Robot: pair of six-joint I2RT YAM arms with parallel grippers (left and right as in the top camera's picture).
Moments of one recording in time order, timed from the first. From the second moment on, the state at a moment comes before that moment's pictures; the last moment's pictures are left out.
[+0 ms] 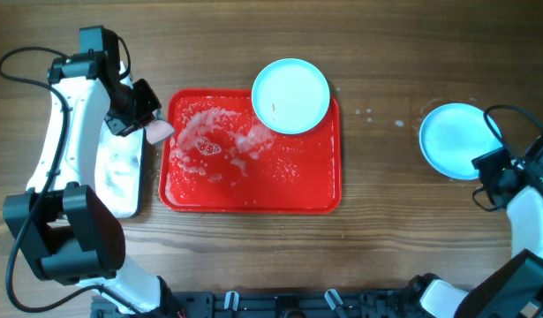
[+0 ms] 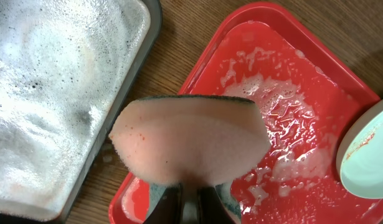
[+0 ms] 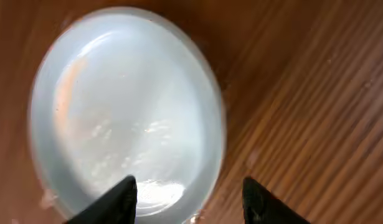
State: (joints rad) left arm 0.11 1.81 1.53 -1.12 0.13 -0.43; right arm -0.64 1.39 0.76 -0.42 -0.12 0.51
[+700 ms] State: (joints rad) left arm 0.11 1.81 1.53 -1.13 0.13 -0.43; right arm 0.39 1.82 1.12 -0.35 -0.02 0.82
